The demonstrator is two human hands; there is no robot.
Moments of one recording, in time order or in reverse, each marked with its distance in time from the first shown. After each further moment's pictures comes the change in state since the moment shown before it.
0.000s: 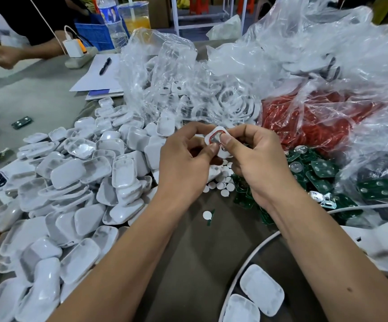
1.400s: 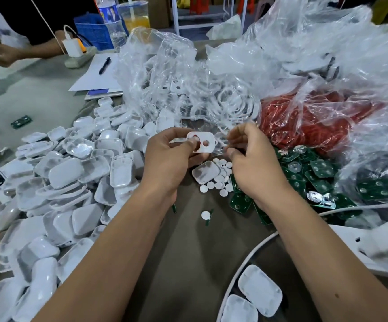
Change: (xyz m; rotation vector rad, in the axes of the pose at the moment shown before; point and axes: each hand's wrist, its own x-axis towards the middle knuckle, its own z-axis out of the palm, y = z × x) left_hand 0.014 0.001 -0.011 -0.264 0.183 -0.331; right_hand -0.001 0.001 0.002 -0.419 0.022 -0.046
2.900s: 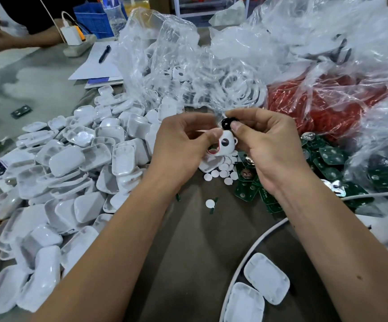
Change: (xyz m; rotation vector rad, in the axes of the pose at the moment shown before) left_hand -0.001 -0.003 -0.004 0.363 -0.189 0.265; right_hand -0.001 -0.007 -0.007 0.536 0.042 0.088
